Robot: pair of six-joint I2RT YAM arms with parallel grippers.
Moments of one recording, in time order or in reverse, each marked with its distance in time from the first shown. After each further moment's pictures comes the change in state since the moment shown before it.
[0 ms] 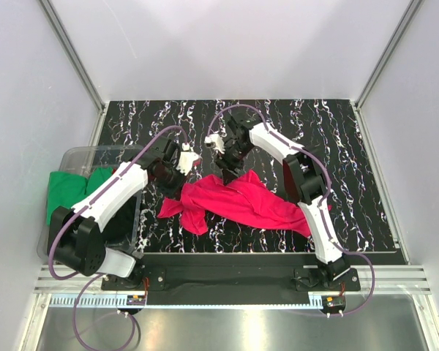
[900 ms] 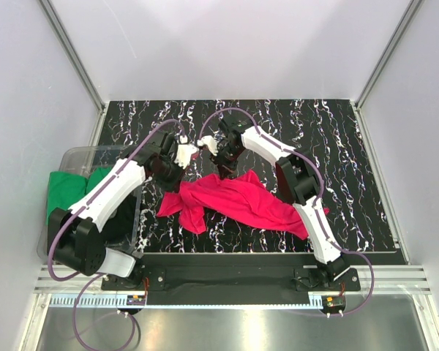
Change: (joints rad) left arm 0.022 0.000 0.044 0.002 -0.012 0.017; right arm 0.058 0.071 0.074 0.091 0.125 0.097
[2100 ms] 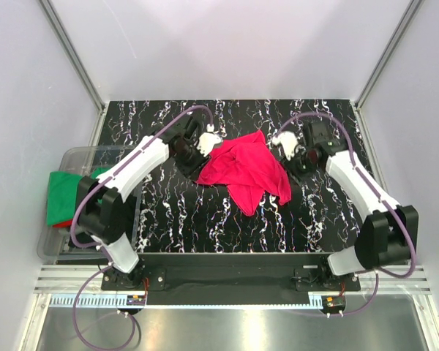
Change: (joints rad) left arm -0.097 0.277 0.321 -0.062 0.006 0.150; right arm -0.349 -1.018 -0.935 0.089 0.327 0.097
